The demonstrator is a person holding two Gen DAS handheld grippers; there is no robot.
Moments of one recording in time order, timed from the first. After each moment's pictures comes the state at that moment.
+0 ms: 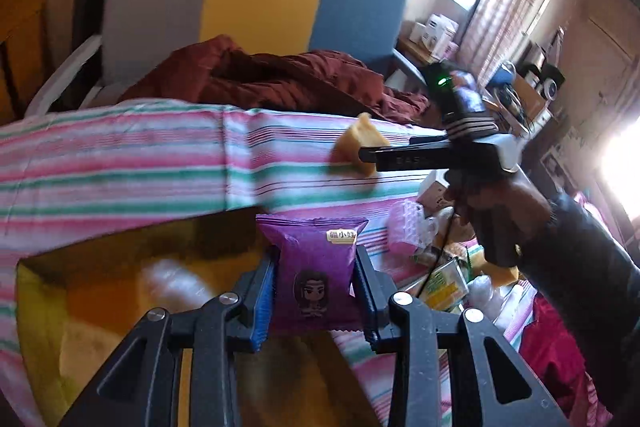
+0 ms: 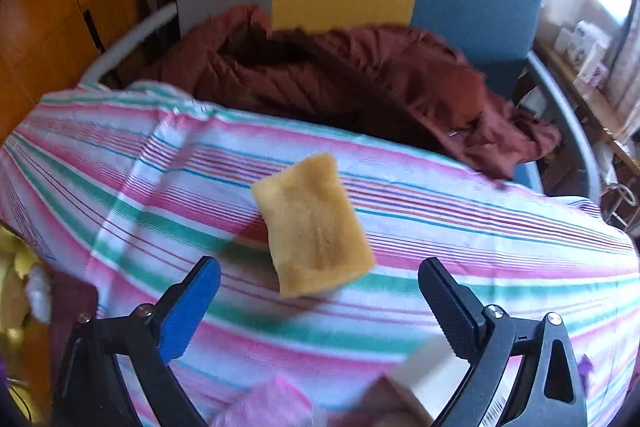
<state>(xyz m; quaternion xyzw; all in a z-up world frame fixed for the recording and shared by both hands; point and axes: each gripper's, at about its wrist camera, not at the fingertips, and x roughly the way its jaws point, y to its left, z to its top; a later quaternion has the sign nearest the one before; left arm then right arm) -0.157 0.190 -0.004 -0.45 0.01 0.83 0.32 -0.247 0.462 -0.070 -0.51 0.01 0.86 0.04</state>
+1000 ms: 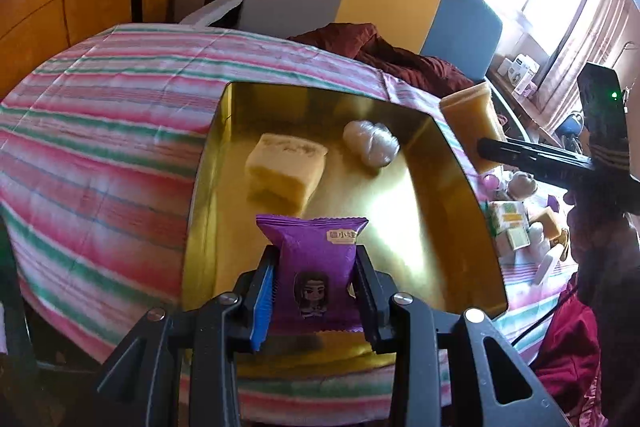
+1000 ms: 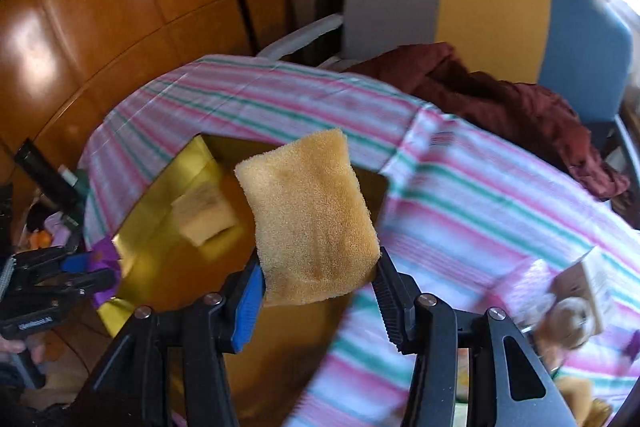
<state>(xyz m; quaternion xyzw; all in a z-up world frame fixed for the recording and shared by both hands) -0.048 0.001 -0.034 -0.48 -0.05 0.86 0.17 -0.092 0.258 -0.002 -0.45 -0.01 0.88 -0.16</state>
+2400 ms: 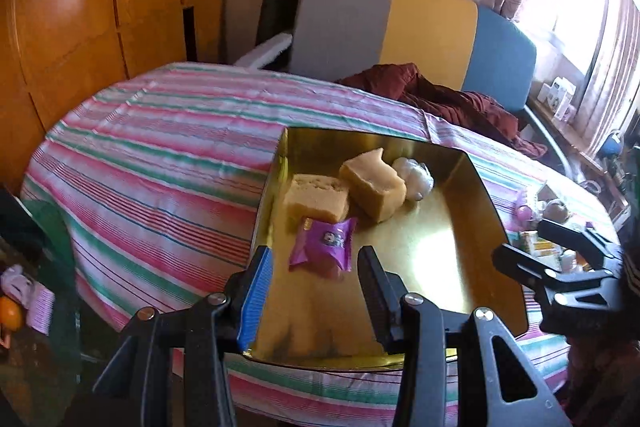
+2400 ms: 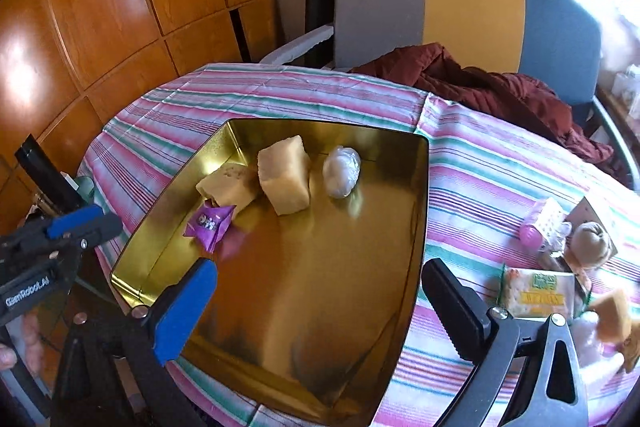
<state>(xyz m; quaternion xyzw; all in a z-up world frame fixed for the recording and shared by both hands) -0.022 -0.001 -0.002 -0.41 -0.02 0.91 0.07 -0.021 0.209 -0.014 -0.41 0.01 0.90 -0.11</state>
